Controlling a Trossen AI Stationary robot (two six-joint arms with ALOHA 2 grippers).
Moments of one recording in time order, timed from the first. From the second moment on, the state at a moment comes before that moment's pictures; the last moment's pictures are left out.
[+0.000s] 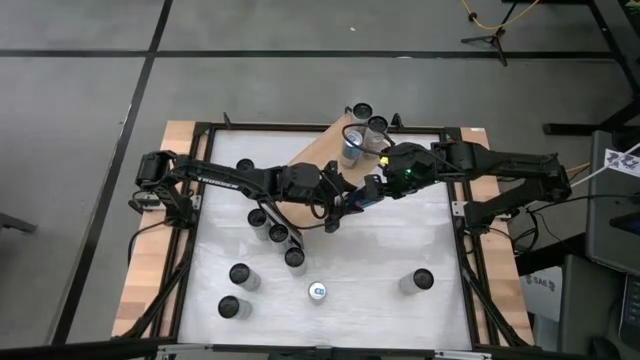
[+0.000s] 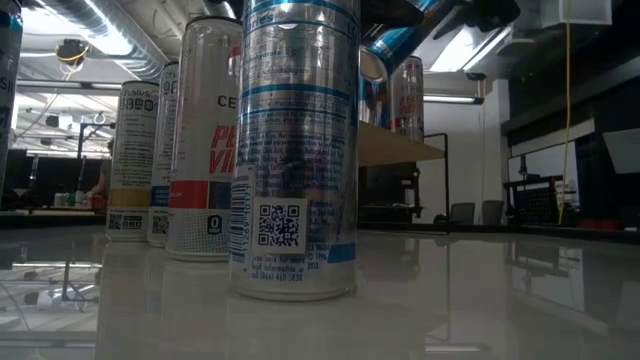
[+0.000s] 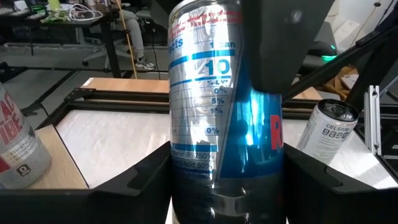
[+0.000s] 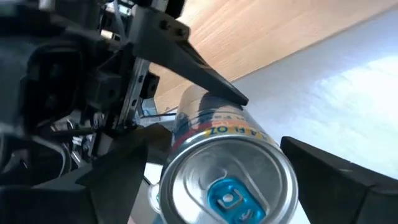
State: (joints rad) left arm 0.01 1.72 1.26 0.19 -0.04 -0.05; right arm 0.00 1.33 1.46 -0.93 -0.05 1.20
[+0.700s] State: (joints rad) left arm 0.04 1.50 1.26 0.13 -0.22 0.09; right arm 0.00 1.09 1.46 -1.00 0.22 0.90
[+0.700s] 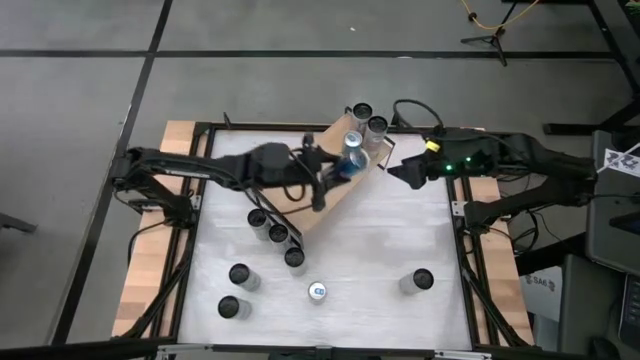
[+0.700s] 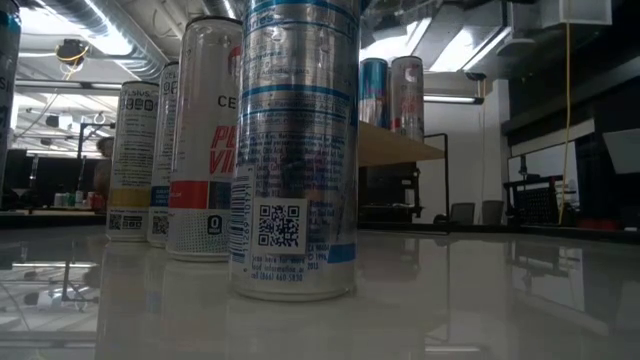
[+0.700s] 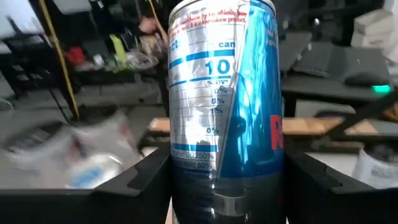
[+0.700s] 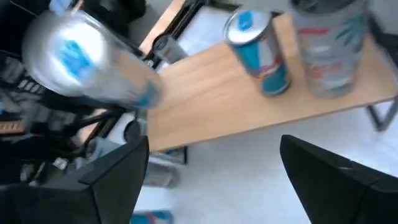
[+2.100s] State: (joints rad) left arm 0.30 1.57 0.63 1.09 -0.04 -0.12; right arm 0.00 1.12 1.46 -1.04 0.31 0.83
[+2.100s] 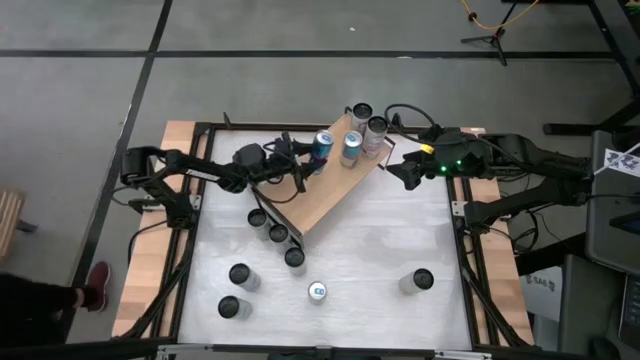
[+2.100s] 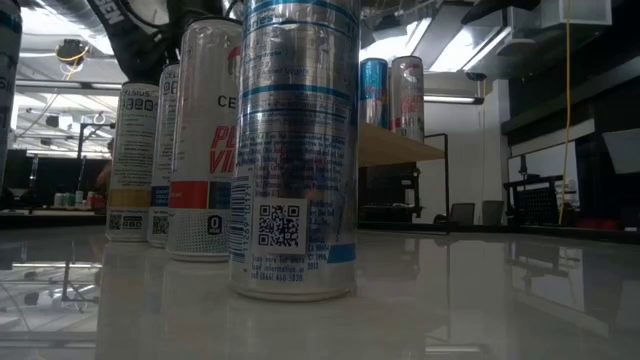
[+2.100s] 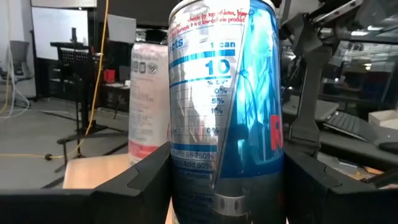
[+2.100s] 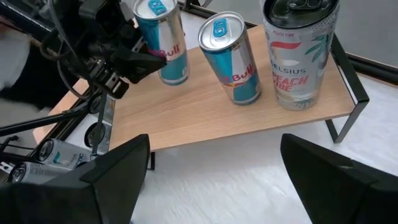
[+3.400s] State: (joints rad) left arm 0.32 1.58 0.63 0.98 -0.04 -0.12; right arm 0.00 1.12 1.46 -1.04 0.31 0.83
